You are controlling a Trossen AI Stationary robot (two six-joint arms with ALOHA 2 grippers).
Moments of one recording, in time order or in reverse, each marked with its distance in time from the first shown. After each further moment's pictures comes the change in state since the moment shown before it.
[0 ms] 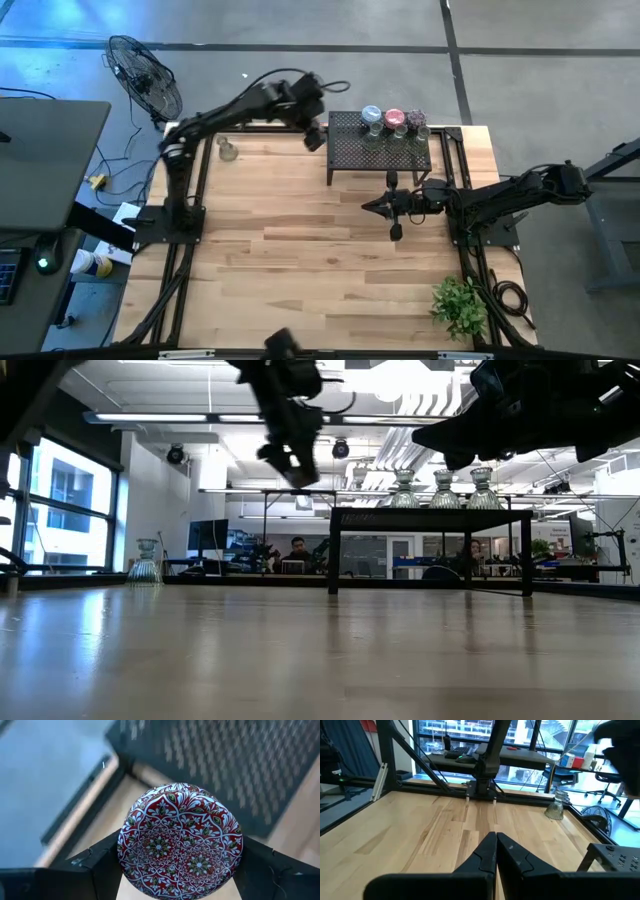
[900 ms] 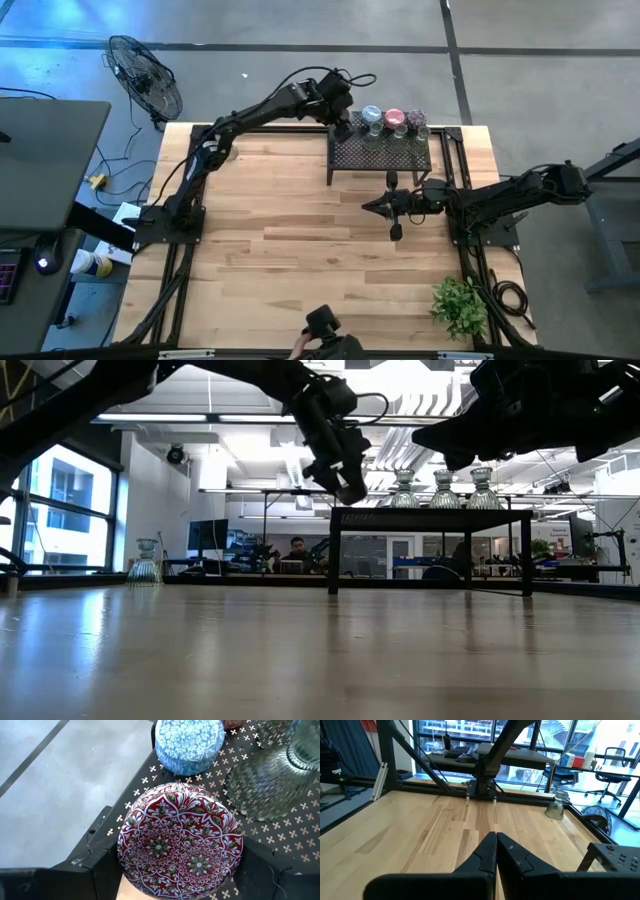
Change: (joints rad) left arm -0.002 0.327 0.346 0.167 -0.029 0.069; right arm 0.000 0.000 0.000 -0.003 0.000 -0.001
